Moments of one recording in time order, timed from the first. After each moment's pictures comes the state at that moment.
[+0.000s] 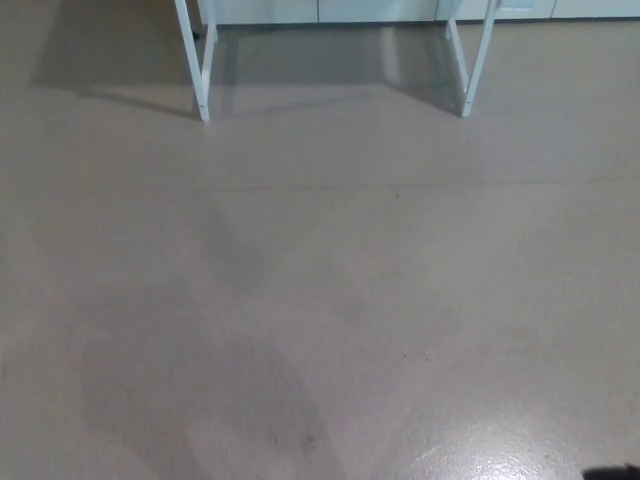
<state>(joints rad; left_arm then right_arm) 0.12 0.41 0.10 0.98 0.07 -0.24 -0.03 0.12 -0.39 0.03 0.84 -0.20 -0.22 -0.04</state>
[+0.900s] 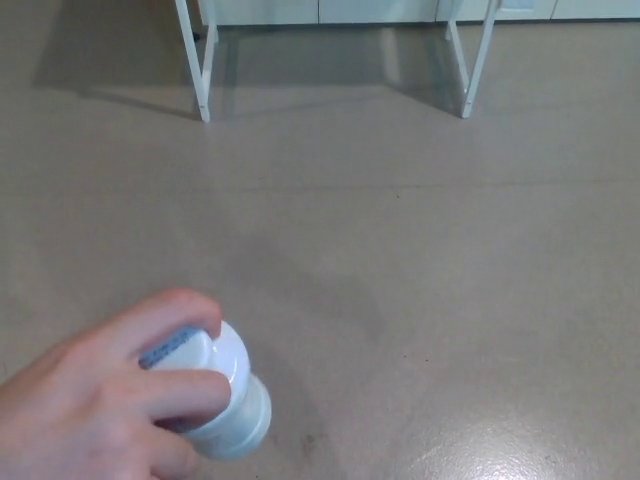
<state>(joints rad) 0.10 0.45 0.14 1.13 0.06 -0.37 -0.08 0.03 -0.41 0.02 1.09 -0.19 -0.30 -0.03</state>
